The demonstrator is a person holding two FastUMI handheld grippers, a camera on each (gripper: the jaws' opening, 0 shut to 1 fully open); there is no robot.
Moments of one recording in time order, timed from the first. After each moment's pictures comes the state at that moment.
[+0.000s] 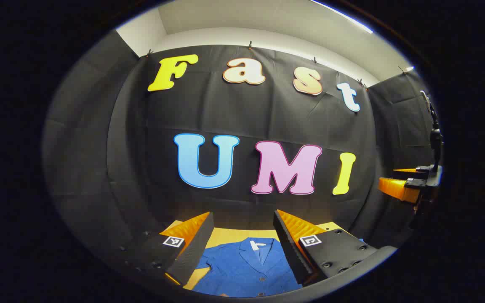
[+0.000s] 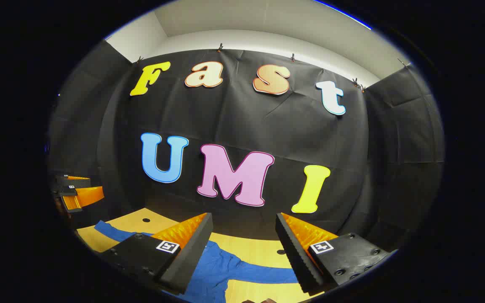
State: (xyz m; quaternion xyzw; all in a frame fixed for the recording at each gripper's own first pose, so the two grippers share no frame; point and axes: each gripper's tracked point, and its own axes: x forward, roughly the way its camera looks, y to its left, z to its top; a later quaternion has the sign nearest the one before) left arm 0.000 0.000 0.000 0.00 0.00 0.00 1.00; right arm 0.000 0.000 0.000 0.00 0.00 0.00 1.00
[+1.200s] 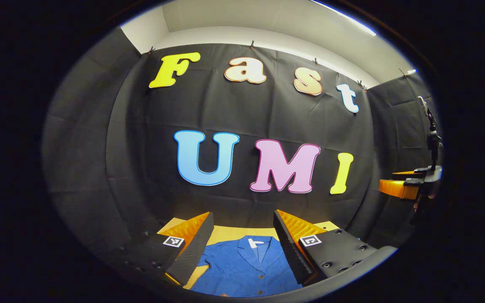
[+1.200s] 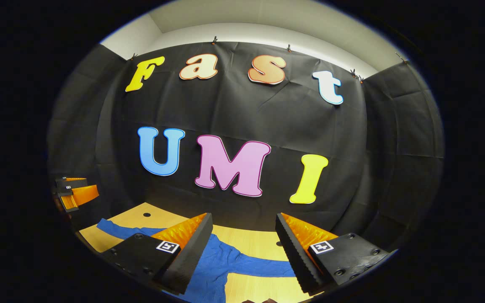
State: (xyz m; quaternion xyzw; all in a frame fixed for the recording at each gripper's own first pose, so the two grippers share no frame) left arm -0.002 0.004 -0.008 -0.01 0.01 -0.01 1.00; right arm 0.005 -0.018 -0.010 0.02 0.04 0.00 1.00
